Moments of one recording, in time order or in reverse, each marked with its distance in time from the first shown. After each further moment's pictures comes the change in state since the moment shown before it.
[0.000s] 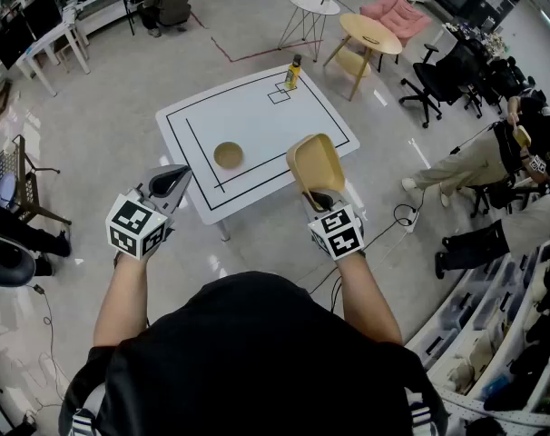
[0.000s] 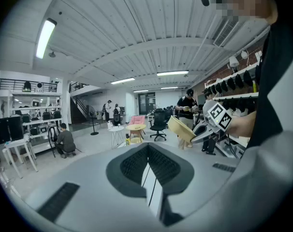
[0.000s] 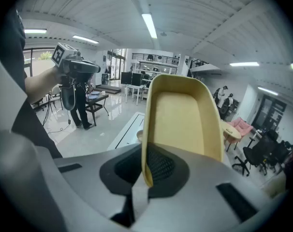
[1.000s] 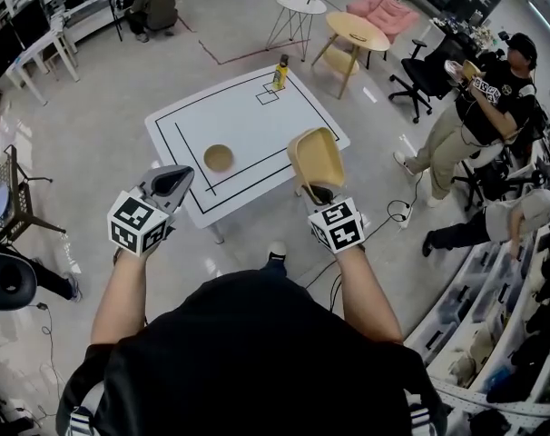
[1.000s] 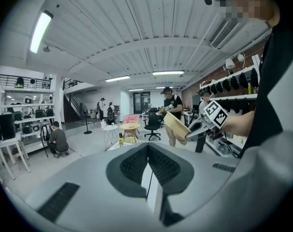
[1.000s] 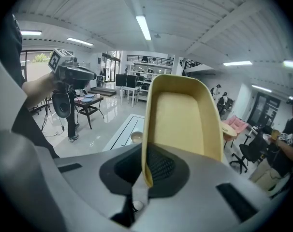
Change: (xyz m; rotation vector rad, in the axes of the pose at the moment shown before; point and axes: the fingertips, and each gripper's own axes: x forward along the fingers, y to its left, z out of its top) left arm 0.021 -0.012 -0.002 -0.002 0.018 -0.070; right arm -0.006 -0.022 0.002 0.045 -0.021 -0.036
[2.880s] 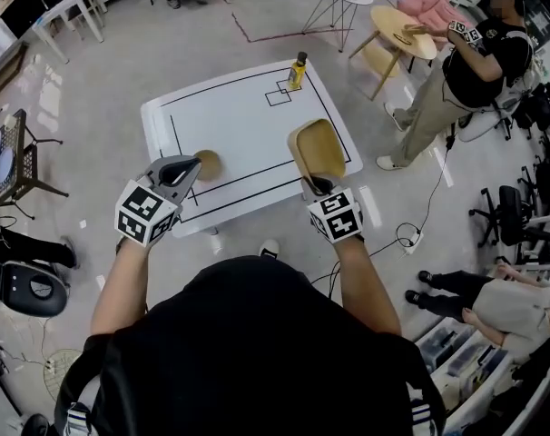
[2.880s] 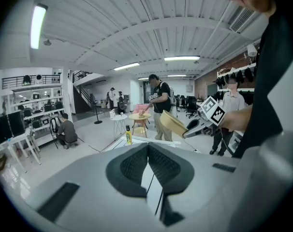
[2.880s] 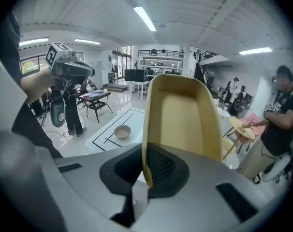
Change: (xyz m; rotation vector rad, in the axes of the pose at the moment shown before) left arm 0.175 0.043 -0.006 -0.041 0.141 0.127; right arm 0.135 -0.156 -0.018 -0.055 0.055 0.186
